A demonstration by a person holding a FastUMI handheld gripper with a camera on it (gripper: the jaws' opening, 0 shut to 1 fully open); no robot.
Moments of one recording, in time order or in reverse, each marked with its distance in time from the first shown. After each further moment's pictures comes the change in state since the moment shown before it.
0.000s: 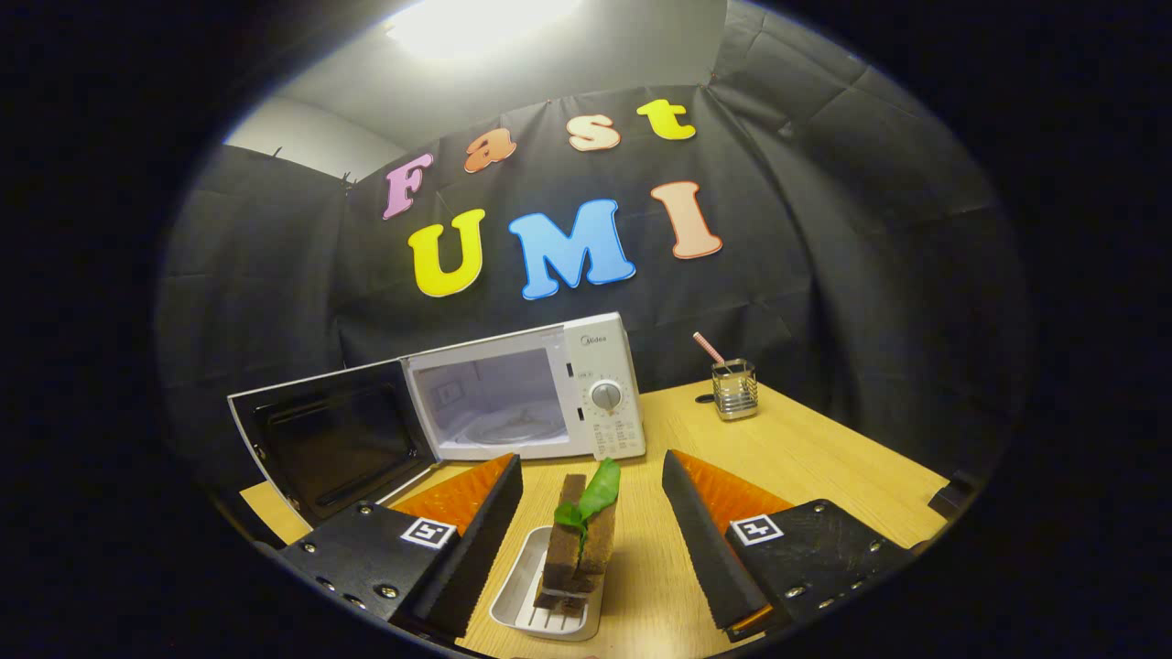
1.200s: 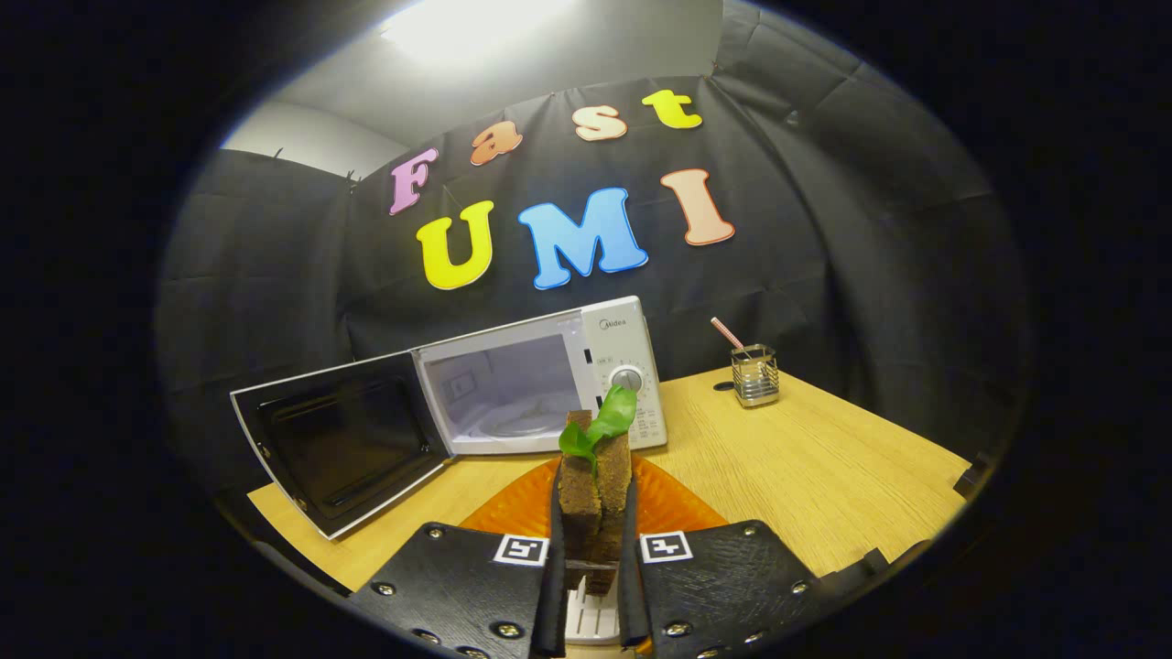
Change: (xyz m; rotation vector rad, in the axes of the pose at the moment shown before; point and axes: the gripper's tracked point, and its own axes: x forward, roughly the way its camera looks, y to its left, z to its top) arm 0.014 0.023 0.014 0.003 -0.025 0.046
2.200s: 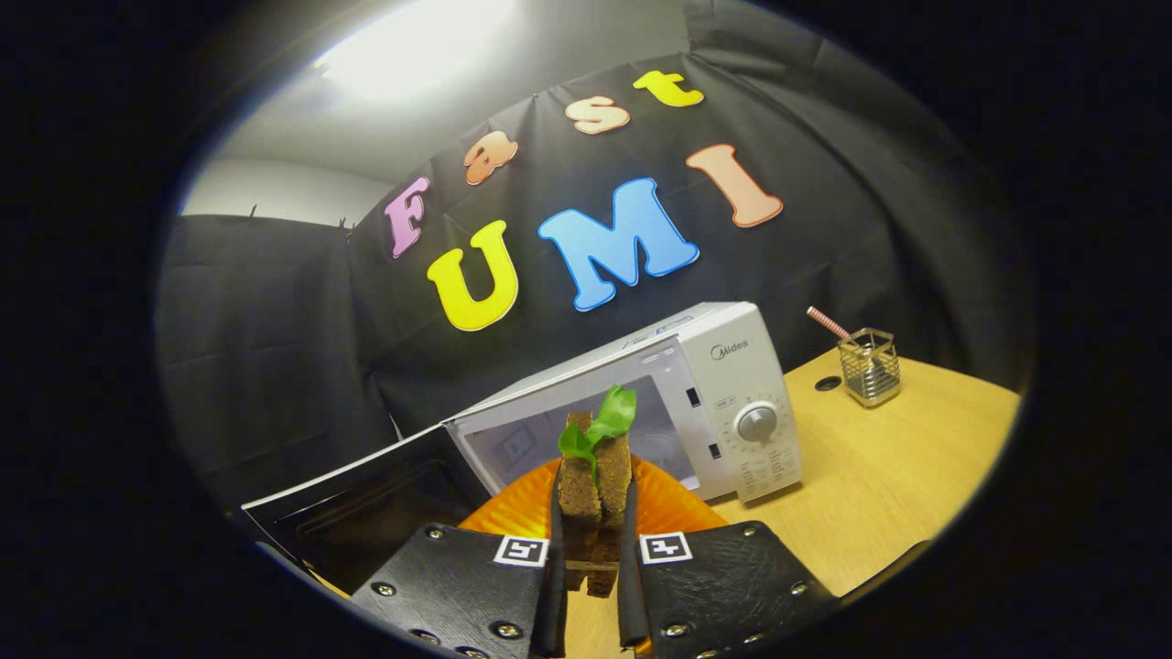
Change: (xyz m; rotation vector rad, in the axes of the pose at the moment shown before) arm 0.145 0.084 0.030 0.248 -0.016 0.124
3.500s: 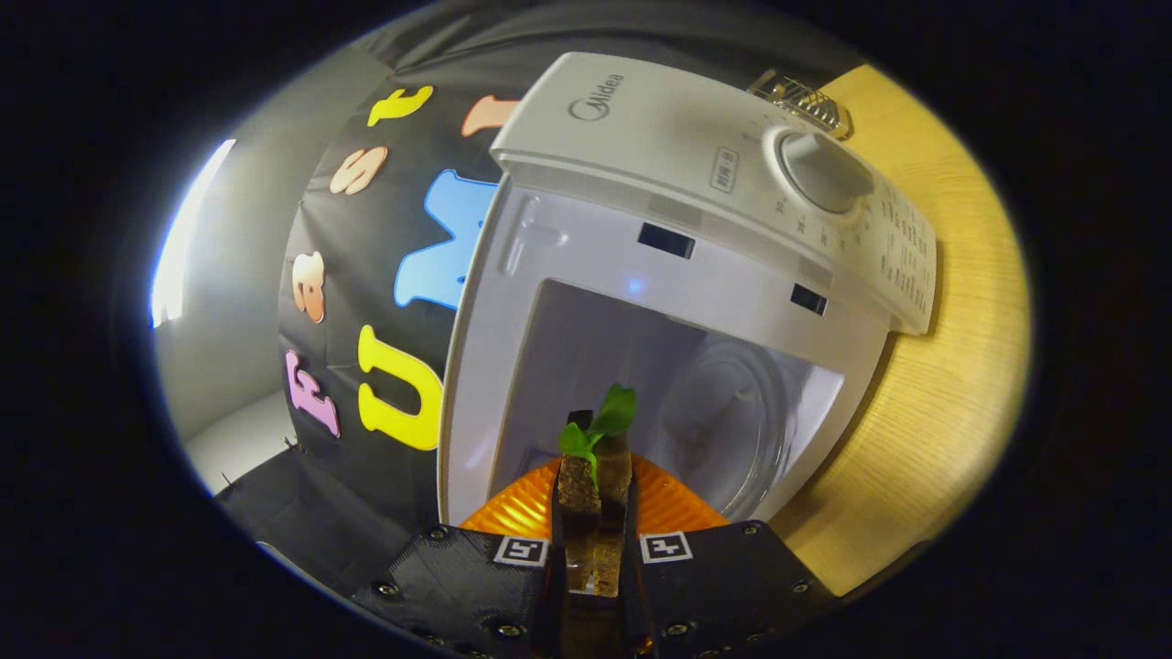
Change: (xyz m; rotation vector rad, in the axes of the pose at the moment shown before) arm 0.170 -0.002 -0.049 0.829 -0.062 -0.095
